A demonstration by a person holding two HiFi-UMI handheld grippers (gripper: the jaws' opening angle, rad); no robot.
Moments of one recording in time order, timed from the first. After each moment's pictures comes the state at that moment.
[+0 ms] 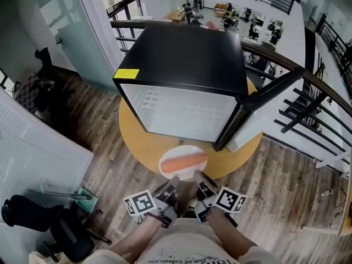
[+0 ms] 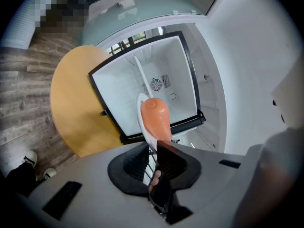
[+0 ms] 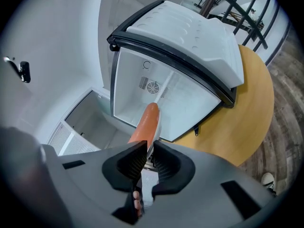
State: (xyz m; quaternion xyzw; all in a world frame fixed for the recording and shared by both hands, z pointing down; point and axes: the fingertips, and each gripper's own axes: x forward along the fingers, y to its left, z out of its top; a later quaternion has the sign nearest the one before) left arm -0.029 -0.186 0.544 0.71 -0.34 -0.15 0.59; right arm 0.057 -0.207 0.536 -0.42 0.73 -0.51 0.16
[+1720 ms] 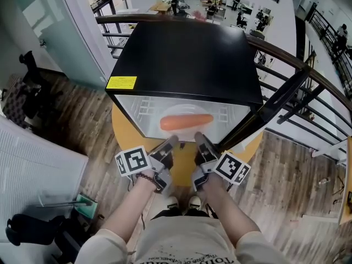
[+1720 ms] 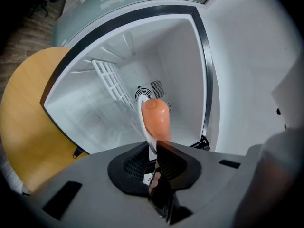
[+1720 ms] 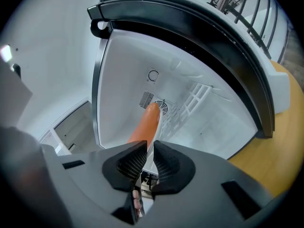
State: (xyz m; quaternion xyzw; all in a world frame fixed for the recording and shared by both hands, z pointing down) left arm -0.041 -0.370 0.493 0.78 -0.28 -0.11 0.55; right arm 0.050 -0.370 0.484 -0.48 0.72 -0.45 0.22
